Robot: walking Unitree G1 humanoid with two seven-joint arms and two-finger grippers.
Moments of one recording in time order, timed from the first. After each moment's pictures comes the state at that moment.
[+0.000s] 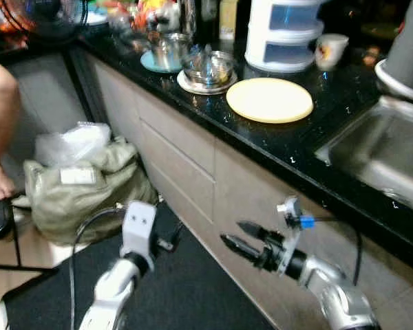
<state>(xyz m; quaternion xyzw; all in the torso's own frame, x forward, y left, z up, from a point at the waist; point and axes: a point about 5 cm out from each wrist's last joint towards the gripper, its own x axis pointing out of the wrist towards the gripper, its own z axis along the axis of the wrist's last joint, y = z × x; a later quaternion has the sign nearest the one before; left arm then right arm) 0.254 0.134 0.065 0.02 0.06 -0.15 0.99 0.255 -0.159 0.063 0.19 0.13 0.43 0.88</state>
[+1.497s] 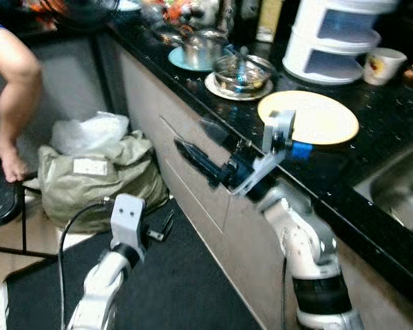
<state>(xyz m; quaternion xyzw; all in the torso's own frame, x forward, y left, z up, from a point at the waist) 0.257 0.130 0.070 -0.01 0.04 -0.17 0.99 0.292 -0.088 0.234 0.15 -0.17 0.44 0.87</state>
